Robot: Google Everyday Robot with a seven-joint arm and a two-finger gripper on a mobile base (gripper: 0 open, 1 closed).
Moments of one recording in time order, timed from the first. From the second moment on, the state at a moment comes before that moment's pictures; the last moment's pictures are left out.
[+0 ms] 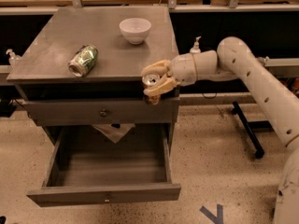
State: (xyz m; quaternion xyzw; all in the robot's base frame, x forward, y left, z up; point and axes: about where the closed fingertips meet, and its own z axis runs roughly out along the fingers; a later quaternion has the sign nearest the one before) arm 0.651 -0.011 0.823 -0.62 0.49 0.36 0.49
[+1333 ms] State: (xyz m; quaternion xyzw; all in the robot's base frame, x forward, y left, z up) arm 0.652 -0.007 0.871 -0.61 0.45 0.42 0.50
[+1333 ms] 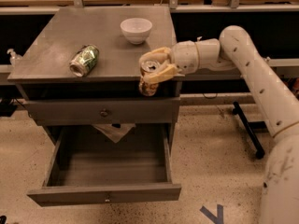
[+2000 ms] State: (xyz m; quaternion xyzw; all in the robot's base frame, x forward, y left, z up) arm 0.639 0.032 0.913 -0.59 0.47 0.49 0.44
